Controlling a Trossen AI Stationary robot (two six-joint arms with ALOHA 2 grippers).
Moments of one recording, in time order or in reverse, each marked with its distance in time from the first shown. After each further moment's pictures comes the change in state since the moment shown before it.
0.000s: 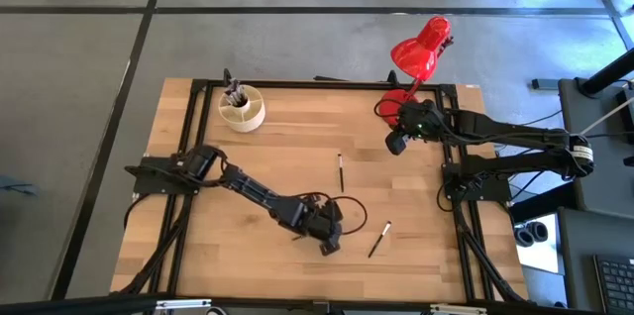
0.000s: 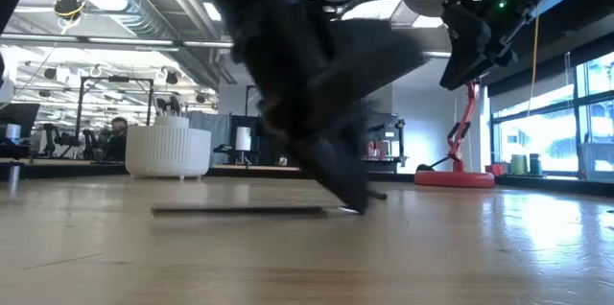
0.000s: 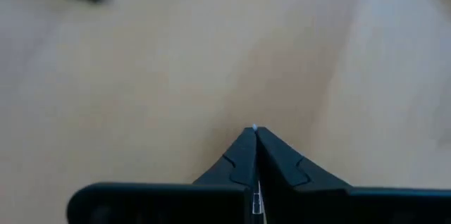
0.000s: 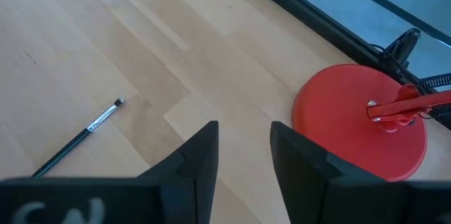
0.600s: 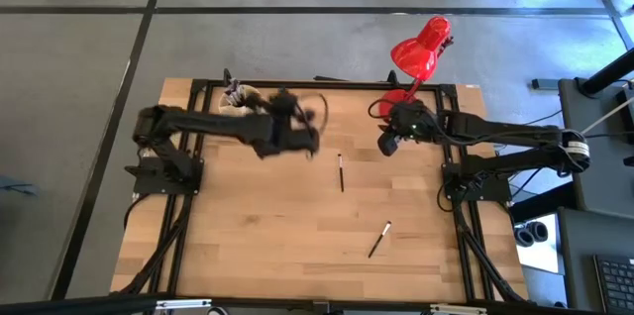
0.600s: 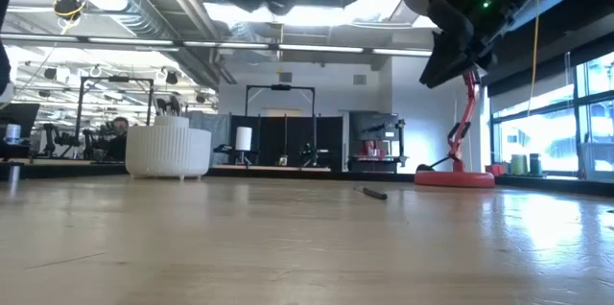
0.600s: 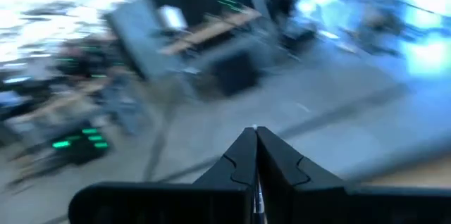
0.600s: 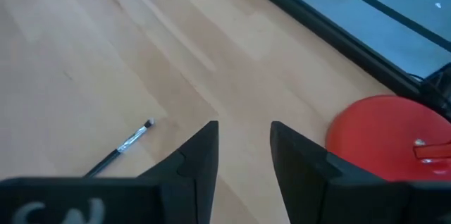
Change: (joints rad) left arm 0.381 -0.494 0.001 -0.588 -1.119 -0.127; right arm 0.028 0.067 0.000 0.149 -0.028 -0.025
